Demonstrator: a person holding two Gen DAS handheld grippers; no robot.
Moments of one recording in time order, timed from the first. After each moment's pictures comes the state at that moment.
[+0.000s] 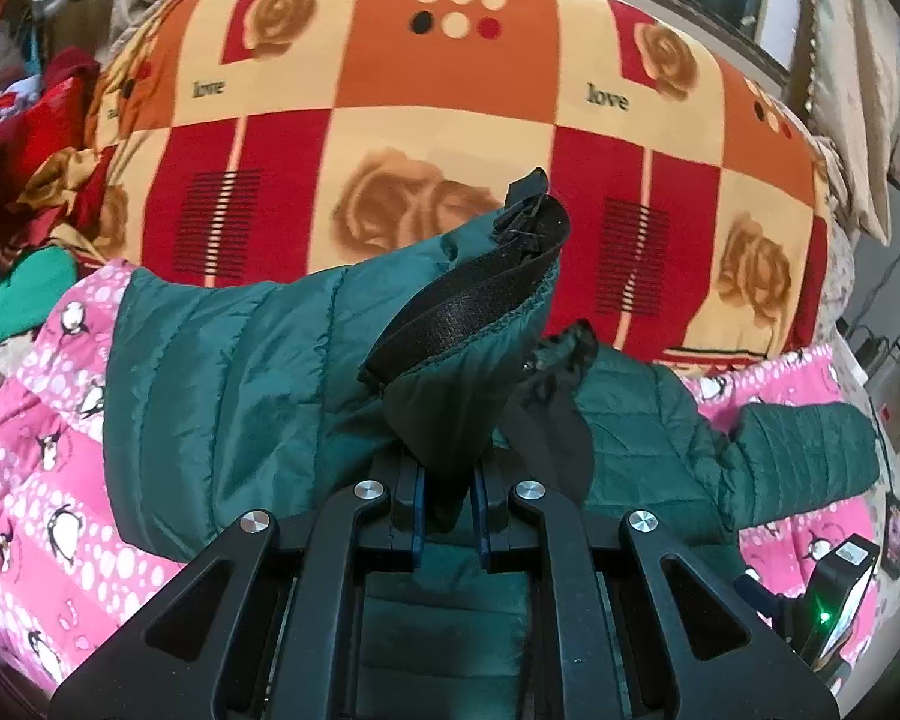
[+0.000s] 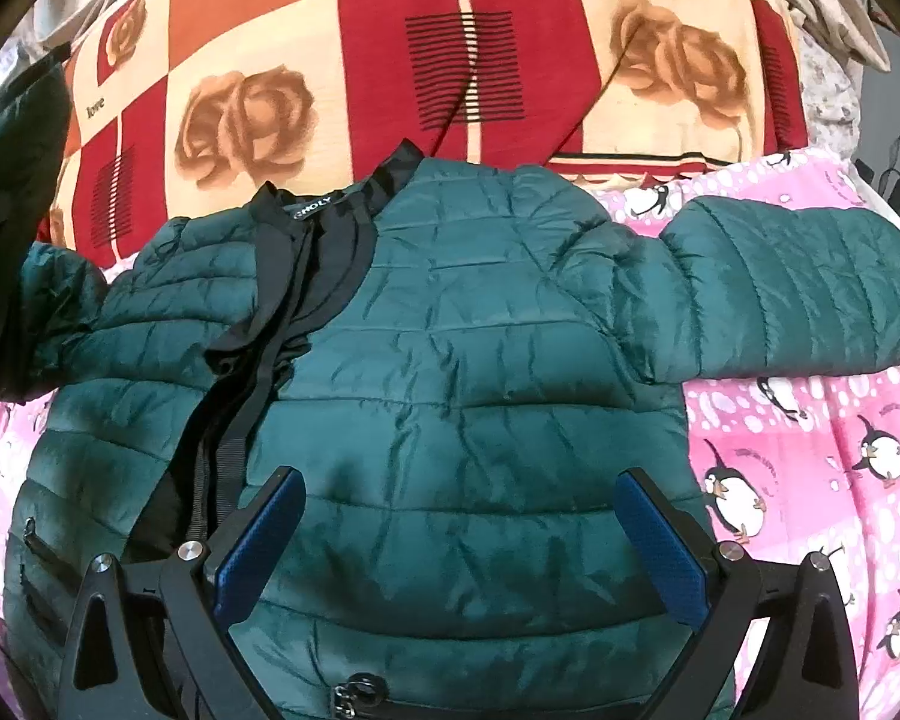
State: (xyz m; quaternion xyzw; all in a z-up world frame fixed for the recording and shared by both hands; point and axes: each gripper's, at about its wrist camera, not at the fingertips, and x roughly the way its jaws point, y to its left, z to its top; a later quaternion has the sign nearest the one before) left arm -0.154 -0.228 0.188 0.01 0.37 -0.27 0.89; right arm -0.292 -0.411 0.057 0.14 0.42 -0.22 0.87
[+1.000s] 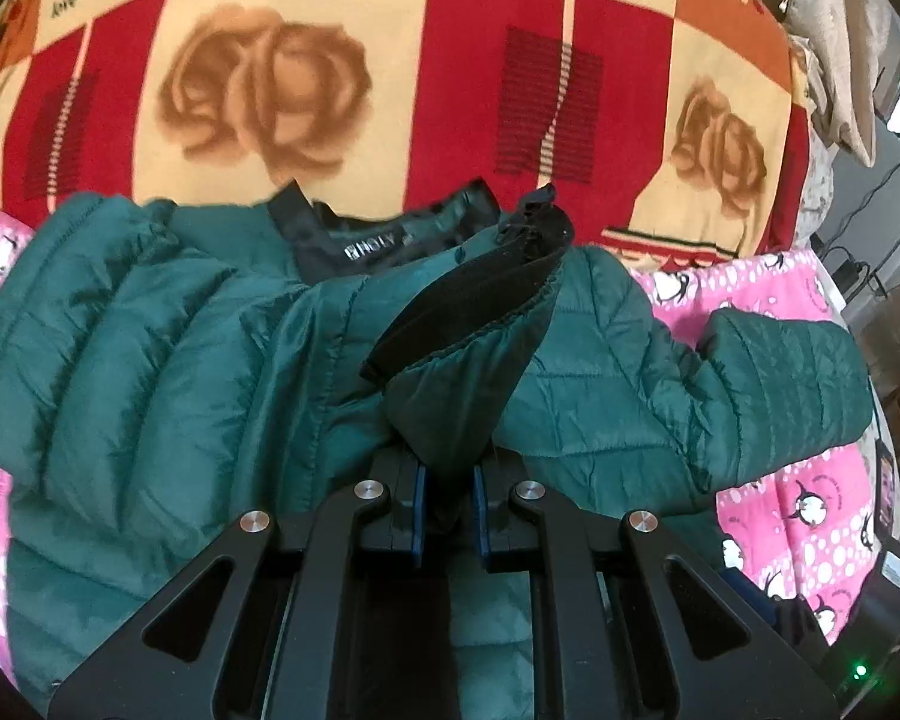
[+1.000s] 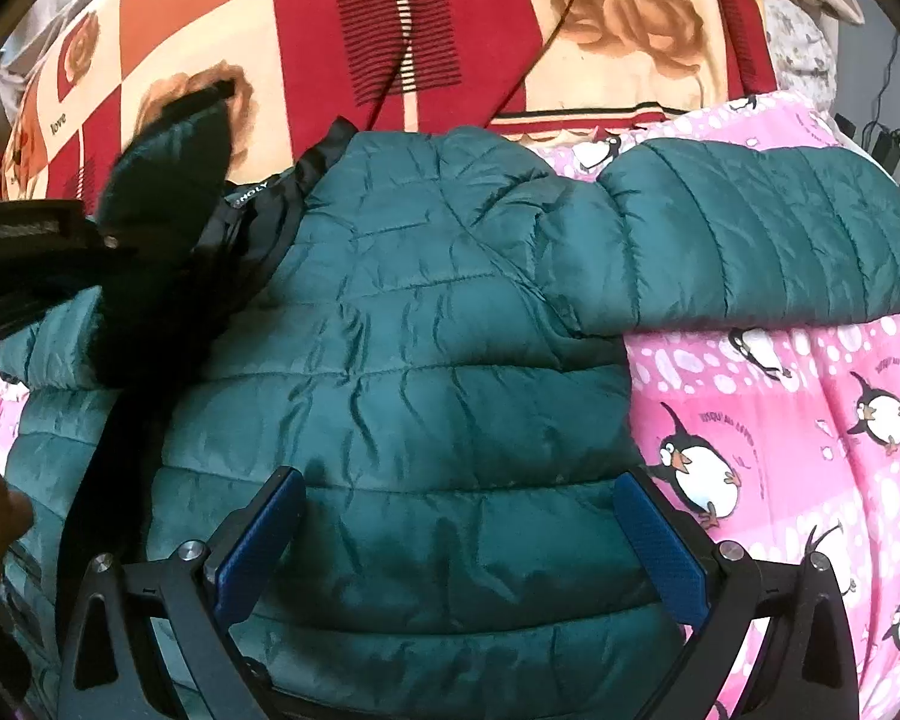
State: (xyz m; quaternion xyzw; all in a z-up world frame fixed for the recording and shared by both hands) left arm -0.157 -0.348 0.100 0.03 0.47 -0.33 0.82; right arm -0.312 -0.446 0.036 0.16 0.44 -0.23 0.85
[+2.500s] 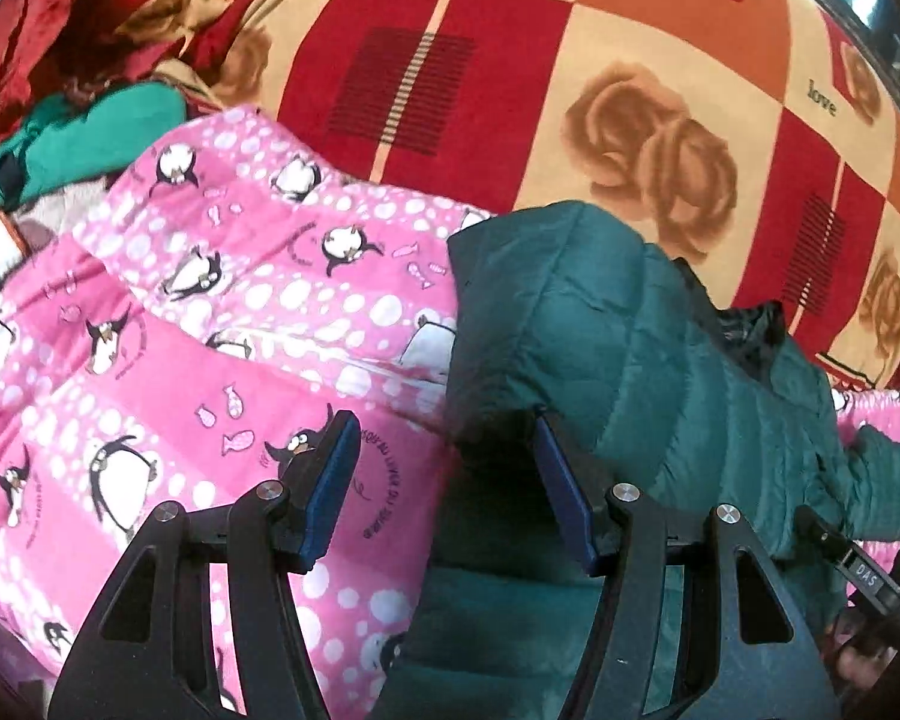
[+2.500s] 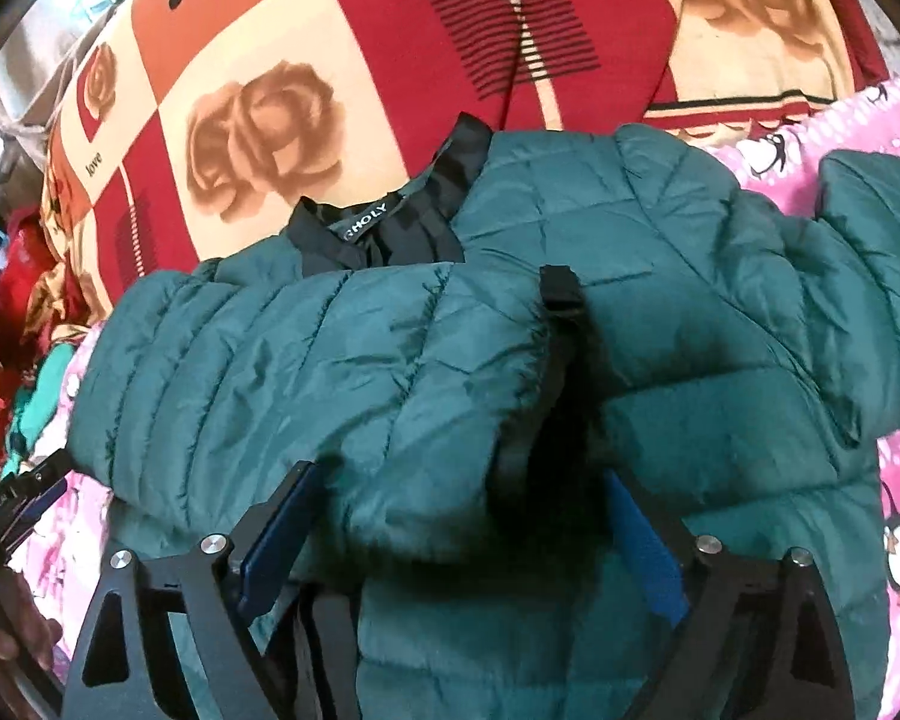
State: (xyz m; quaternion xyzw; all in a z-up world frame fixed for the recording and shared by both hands) left arm -0.075 -0.104 0.084 -0.04 0.46 -0.16 0.87; right arm -0.212 -0.423 0.036 0.25 0.42 -0.14 0.86
